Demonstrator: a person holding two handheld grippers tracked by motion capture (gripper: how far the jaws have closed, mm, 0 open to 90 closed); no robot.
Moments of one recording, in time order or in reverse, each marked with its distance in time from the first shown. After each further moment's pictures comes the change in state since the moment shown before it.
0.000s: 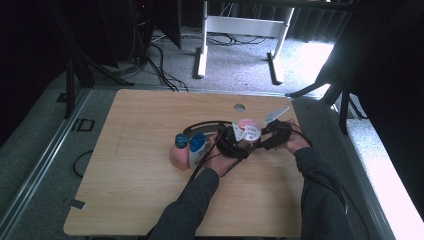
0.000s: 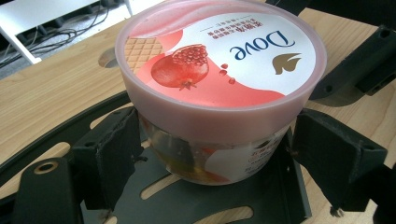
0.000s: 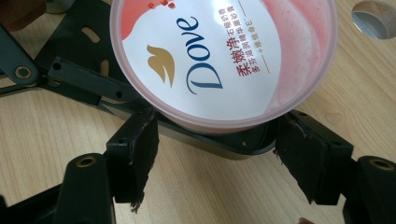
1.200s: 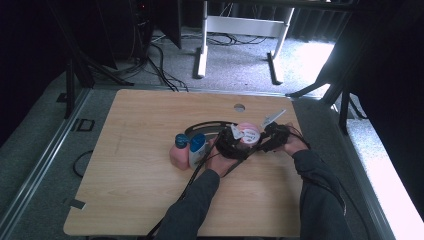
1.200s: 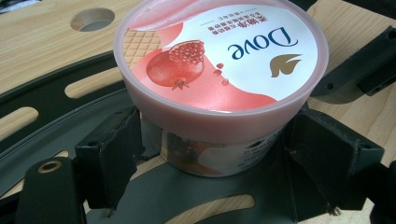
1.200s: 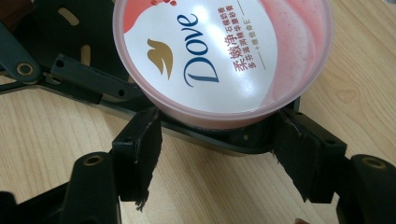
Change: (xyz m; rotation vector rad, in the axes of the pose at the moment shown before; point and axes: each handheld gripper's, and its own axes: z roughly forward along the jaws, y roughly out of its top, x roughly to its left) left arm 0.004 -0.012 0.016 0.062 -0.071 -0.086; right arm 0.000 -0.007 0.014 0.064 -0.018 0.032
